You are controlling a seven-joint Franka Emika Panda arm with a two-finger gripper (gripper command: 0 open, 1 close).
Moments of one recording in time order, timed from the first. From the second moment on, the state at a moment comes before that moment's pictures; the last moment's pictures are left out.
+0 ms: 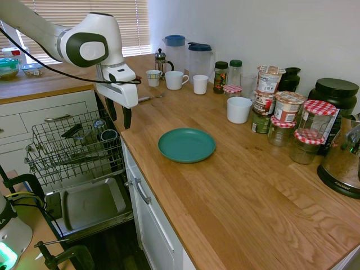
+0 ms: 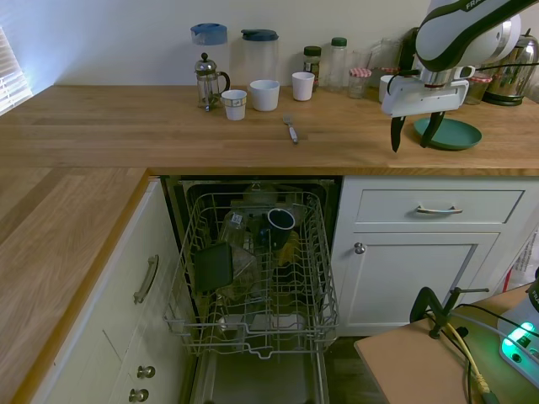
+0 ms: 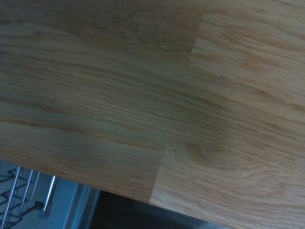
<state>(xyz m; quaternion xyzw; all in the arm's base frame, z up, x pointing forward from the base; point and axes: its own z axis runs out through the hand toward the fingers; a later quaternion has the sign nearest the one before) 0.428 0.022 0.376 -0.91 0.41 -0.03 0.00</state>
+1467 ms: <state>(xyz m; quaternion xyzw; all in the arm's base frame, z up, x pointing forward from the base) 0.653 0.206 0.392 -0.88 0.44 -0.12 0.08</state>
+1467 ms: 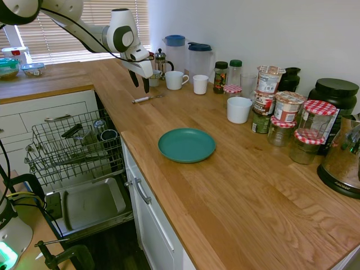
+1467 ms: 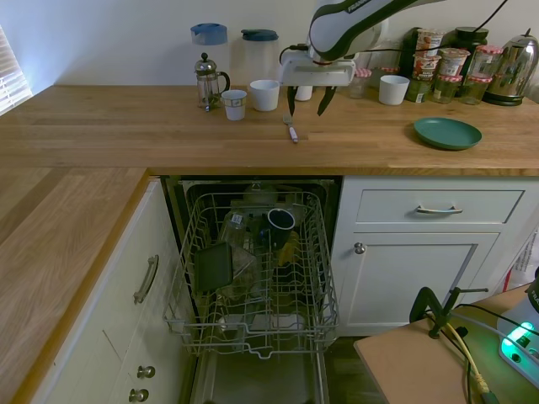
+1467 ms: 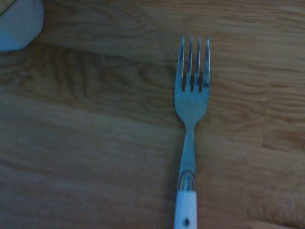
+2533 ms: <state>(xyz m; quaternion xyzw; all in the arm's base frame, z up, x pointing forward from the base) 0.707 0.218 0.350 -0.85 0.52 -0.07 0.03</state>
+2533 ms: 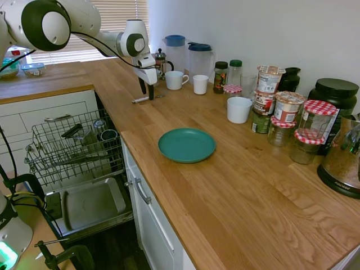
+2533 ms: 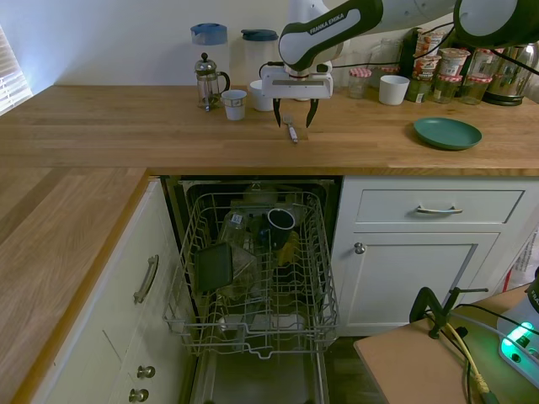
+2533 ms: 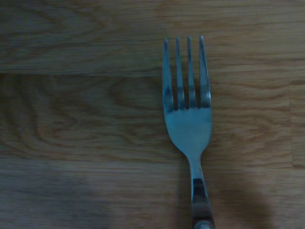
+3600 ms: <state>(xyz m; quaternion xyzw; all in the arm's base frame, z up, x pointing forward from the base) 0.721 0.215 0.339 -0.86 0.51 -0.06 0.02</state>
